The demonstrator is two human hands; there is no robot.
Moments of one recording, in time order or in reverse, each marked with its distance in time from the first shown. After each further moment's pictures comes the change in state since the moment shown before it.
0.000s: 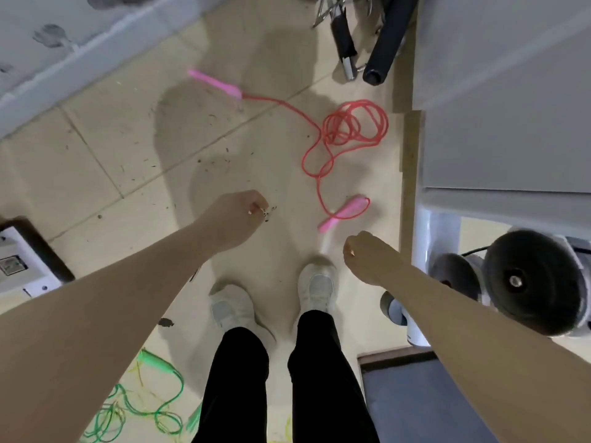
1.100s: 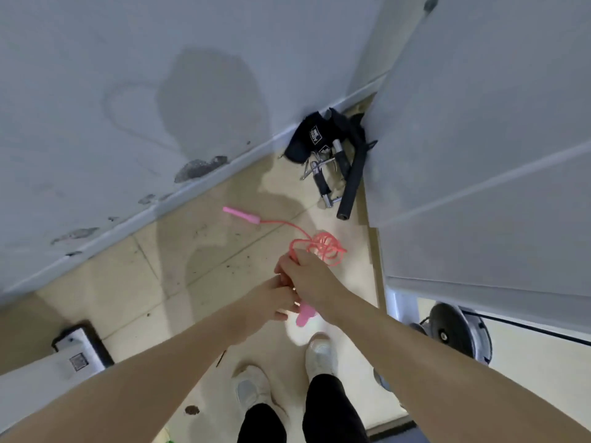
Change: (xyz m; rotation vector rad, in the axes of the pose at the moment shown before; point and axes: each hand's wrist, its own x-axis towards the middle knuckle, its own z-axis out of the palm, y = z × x) left_hand -0.142 0.091 -0.124 -0.610 -0.343 0.115; right_hand -0.172 -0.187 -0.183 1.021 0.221 -0.221
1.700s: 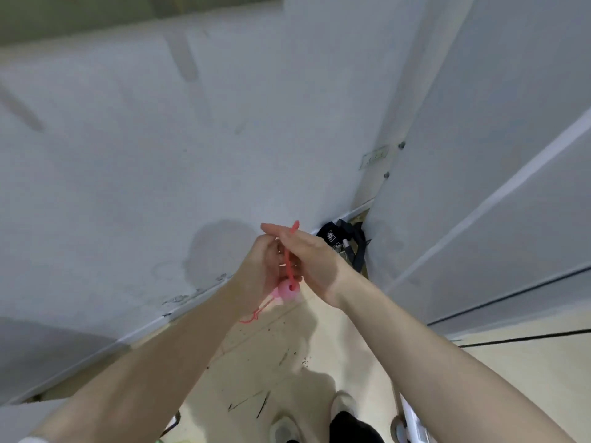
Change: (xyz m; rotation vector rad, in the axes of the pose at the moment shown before) left_hand -0.314 0.174 0.000 -0.431 0.185 0.462; right_hand -0.273 -0.238 0.054 0.400 -0.162 -0.450
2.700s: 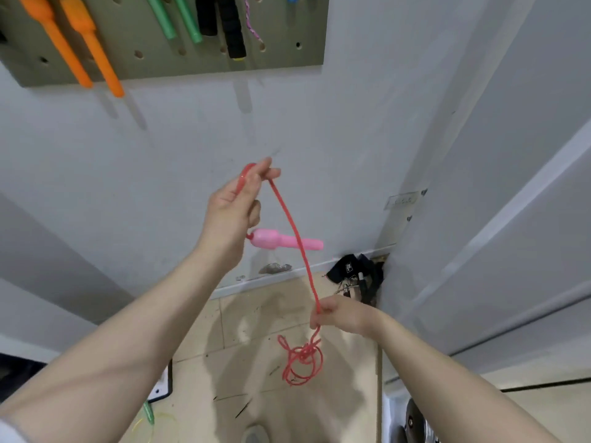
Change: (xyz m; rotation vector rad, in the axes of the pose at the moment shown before) left_hand -0.109 0.046 0.073 0.094 0.384 0.794; right_hand -0.070 0.032 -0.120 -0.959 -0.433 0.147
